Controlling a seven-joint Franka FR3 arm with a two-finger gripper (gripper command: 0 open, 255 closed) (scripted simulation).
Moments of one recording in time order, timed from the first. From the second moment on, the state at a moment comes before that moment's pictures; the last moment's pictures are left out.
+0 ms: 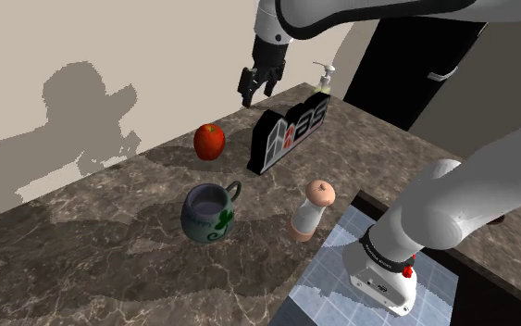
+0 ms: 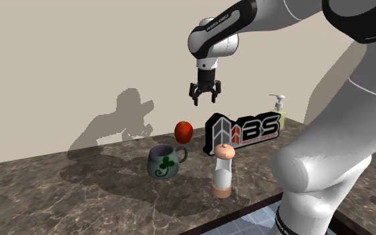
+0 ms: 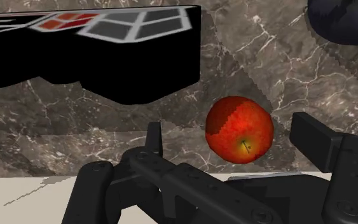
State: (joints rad) arm 0.02 -0.32 0.16 -2.21 0.00 1.99 0.08
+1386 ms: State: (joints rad) arm 0.05 0.10 0.22 -2.03 -0.07 2.22 0.23
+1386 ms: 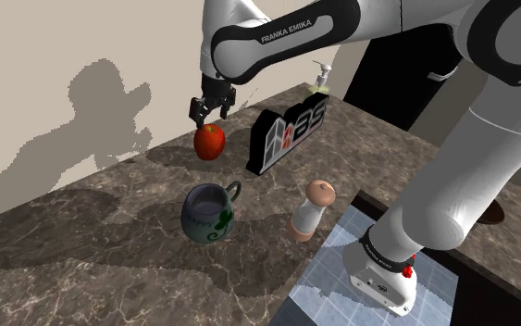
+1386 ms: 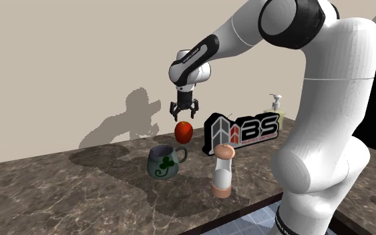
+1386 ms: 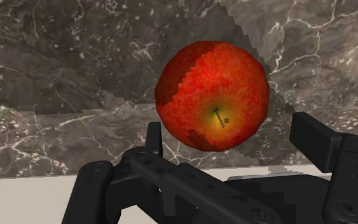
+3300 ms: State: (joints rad) arm 0.05 0.04 0.23 -1.91 -0.05 2.04 0.22
